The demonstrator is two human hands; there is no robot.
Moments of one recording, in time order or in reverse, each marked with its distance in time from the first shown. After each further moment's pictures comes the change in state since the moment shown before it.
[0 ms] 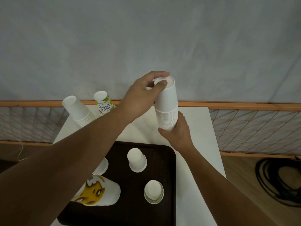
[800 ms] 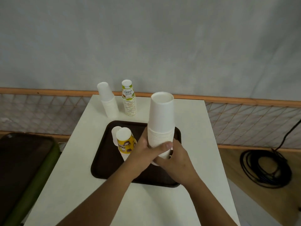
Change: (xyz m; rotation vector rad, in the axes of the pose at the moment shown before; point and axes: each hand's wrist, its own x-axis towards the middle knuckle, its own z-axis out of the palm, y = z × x) left_hand -0.262 -0.059 -0.018 -0.376 -0.095 -0.249; right_hand -0.257 -0.110 0.000 0.167 -0.187 0.005
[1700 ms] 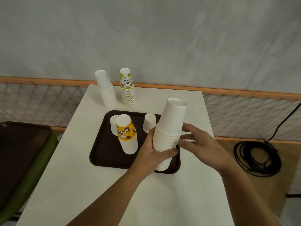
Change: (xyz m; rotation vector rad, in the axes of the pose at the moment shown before) left_hand -0.023 -0.051 0.021 0.038 -0.017 0.015; right_hand -0.017 -0.022 -0.085 -0.090 -0.254 0.051
